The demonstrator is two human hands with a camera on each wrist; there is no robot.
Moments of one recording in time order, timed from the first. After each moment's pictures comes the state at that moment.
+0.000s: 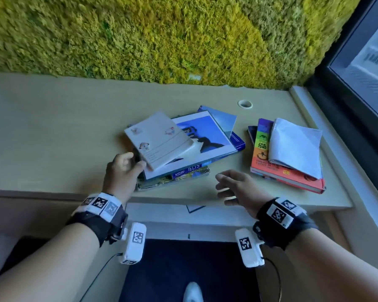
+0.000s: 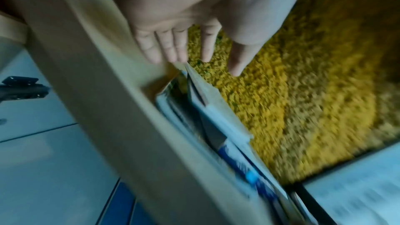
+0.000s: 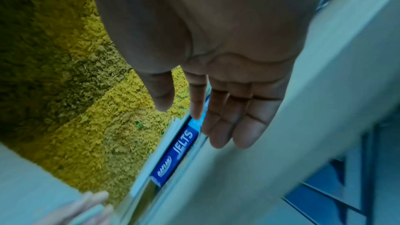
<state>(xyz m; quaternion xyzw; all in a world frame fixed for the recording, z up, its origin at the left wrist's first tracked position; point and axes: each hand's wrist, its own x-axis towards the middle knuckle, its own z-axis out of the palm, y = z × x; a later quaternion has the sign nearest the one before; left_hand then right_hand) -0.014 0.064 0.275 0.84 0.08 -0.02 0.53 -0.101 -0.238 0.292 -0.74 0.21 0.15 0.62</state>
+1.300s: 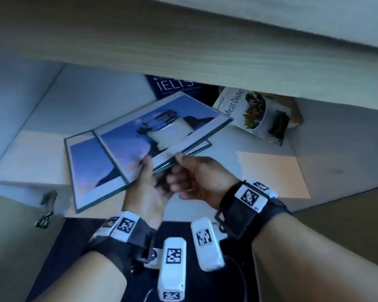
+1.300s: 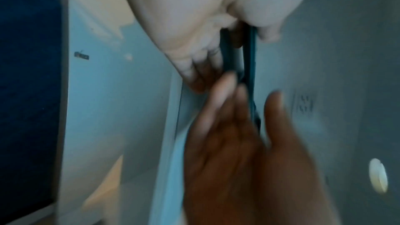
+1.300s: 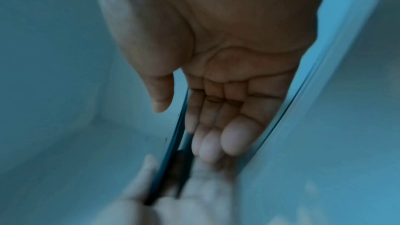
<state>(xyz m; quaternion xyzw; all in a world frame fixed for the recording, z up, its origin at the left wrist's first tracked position) -0.054 -0.141 -0.146 0.40 0.25 -0.21 0.86 -0.051 -0.278 -0.111 -0.66 0.23 0.24 0.67</state>
